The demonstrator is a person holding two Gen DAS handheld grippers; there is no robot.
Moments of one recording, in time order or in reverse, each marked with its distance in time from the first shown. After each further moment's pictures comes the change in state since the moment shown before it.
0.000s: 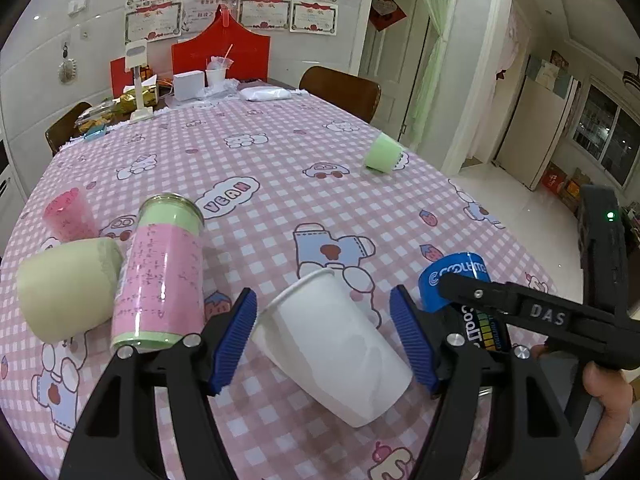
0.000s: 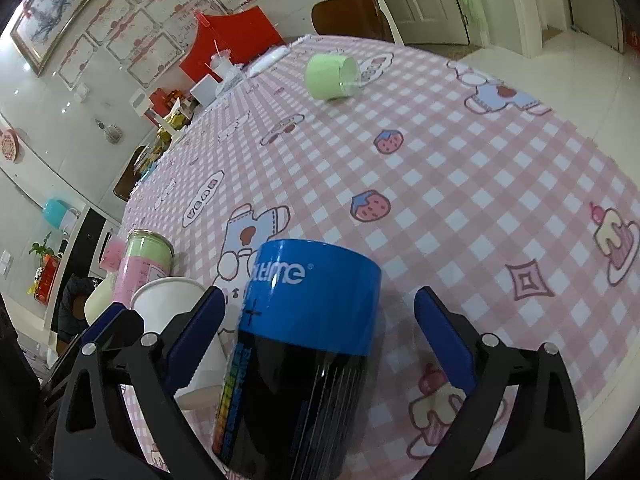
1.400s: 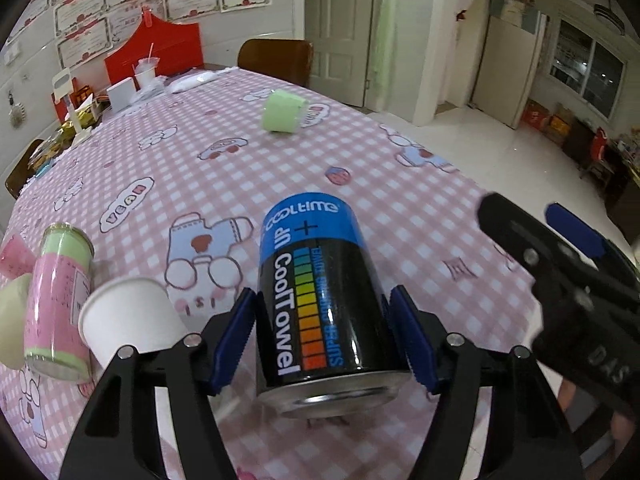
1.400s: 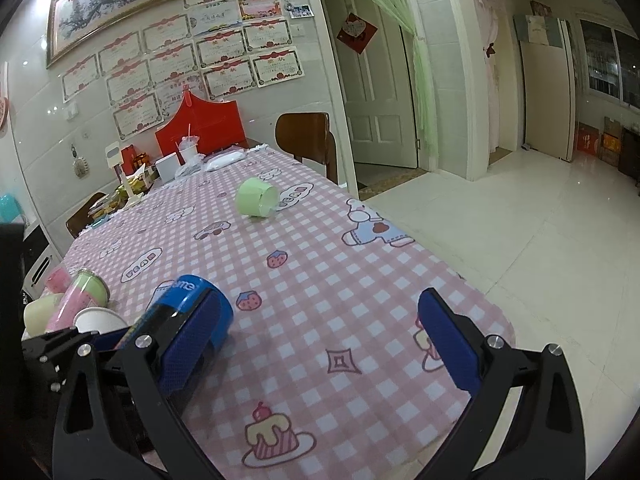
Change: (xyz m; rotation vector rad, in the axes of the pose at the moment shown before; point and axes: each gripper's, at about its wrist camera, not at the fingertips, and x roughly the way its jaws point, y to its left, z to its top) left arm 0.048 -0.120 -0.007 0.191 0.126 -0.023; right arm -0.083 -0.033 -0.014 -0.190 -0.434 -0.252
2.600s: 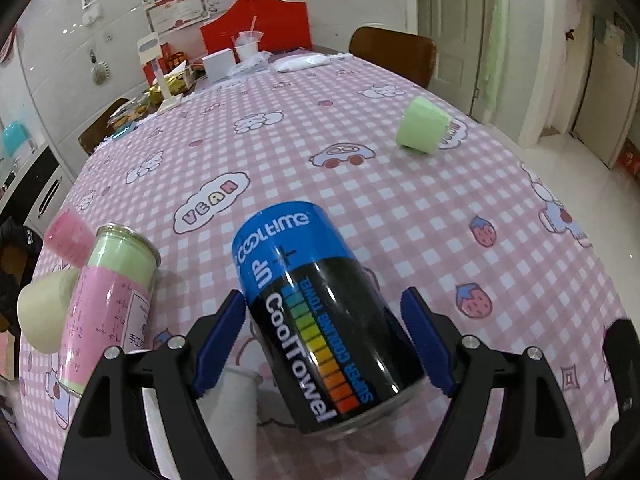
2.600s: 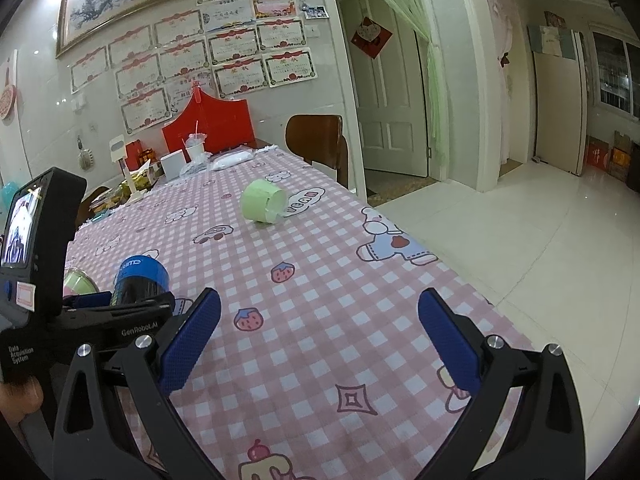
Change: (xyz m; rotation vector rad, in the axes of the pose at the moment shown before) left arm 0.048 0.054 0.048 -0.207 0.043 0.337; right arm 0.031 0.001 0.010 -0.044 -0.022 0.021
